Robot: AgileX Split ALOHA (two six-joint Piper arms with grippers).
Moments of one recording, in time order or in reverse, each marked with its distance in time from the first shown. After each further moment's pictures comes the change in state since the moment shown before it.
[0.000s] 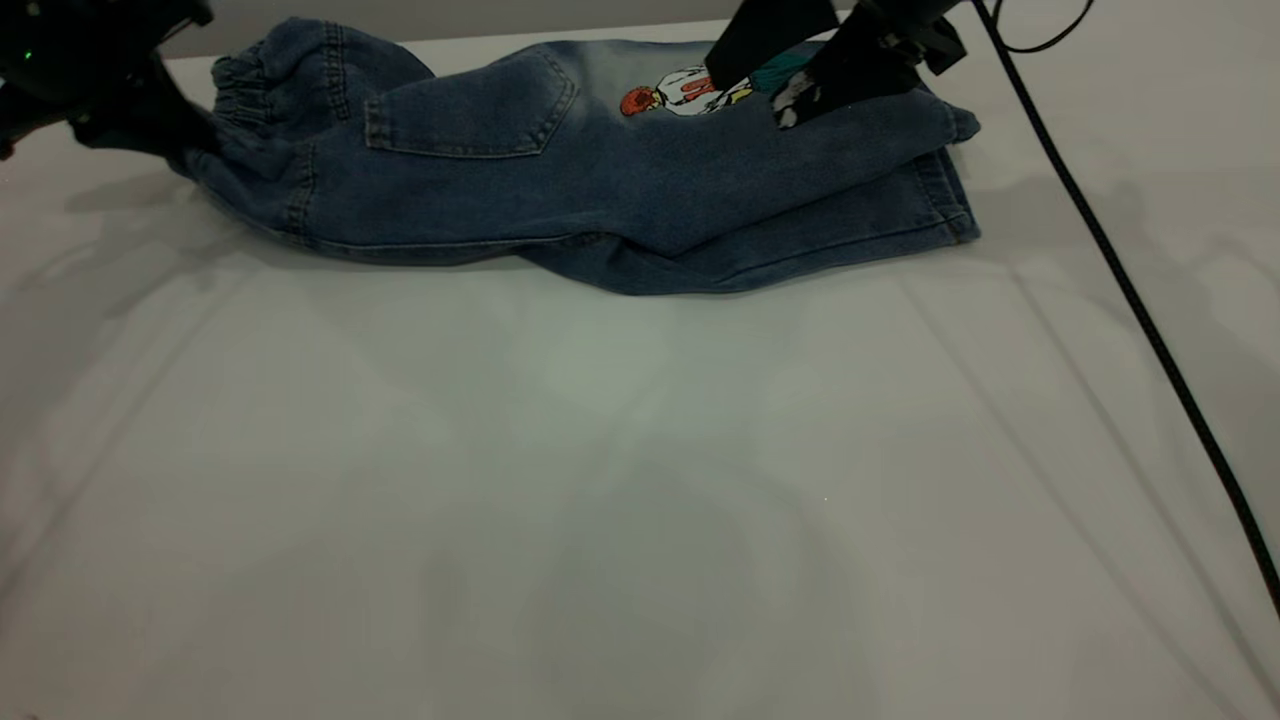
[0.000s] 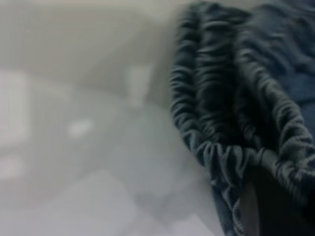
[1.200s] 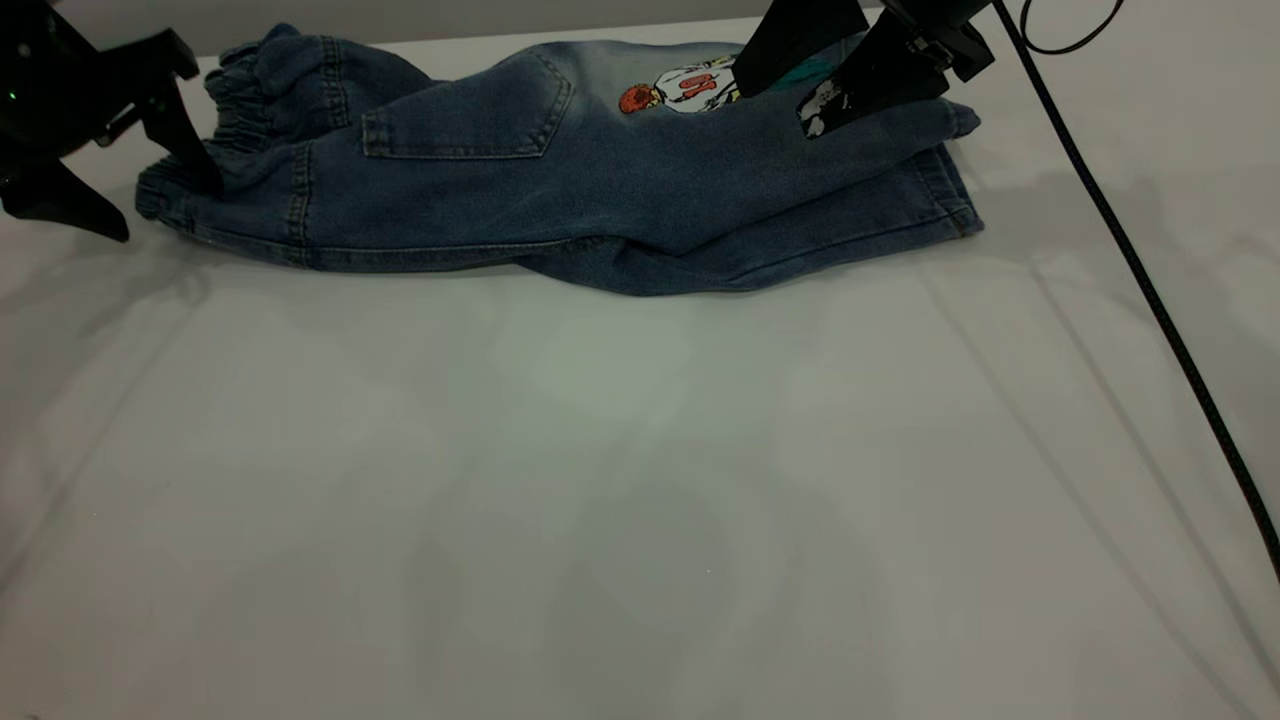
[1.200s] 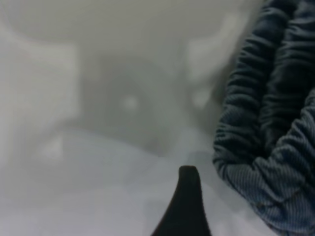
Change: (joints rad) left arm 0.021 0.046 0.000 0.266 0.000 -0.293; right arm -0.040 0.000 0.002 -0.043 0.043 0.042
